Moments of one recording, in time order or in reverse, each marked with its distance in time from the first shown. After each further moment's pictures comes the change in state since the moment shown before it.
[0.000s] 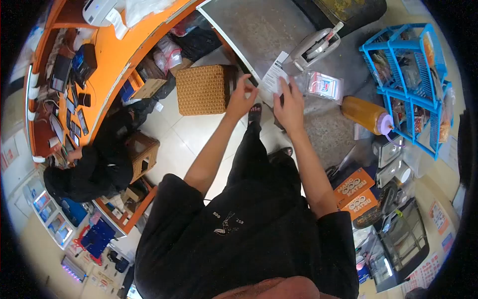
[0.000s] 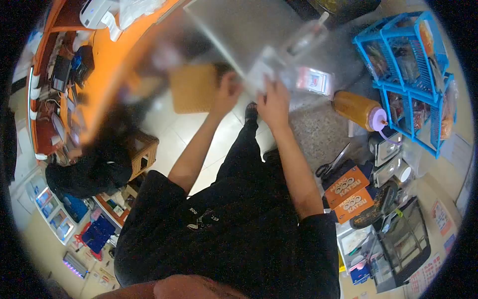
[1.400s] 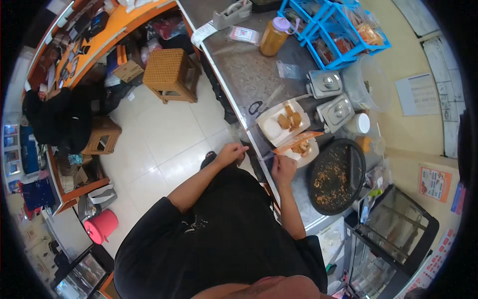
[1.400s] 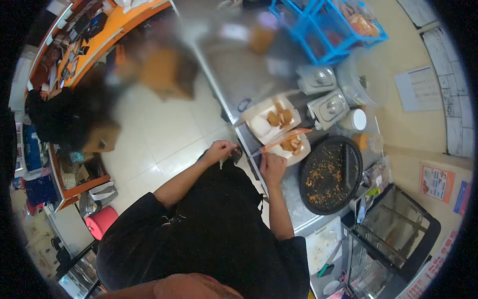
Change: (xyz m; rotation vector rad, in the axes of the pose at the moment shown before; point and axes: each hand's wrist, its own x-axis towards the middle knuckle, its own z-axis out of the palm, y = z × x) left_hand -0.440 0.042 0.324 -0.288 -0.387 -0.246; right_hand -0.492 0.252 -0.262 -0.151 0.121 -0.172
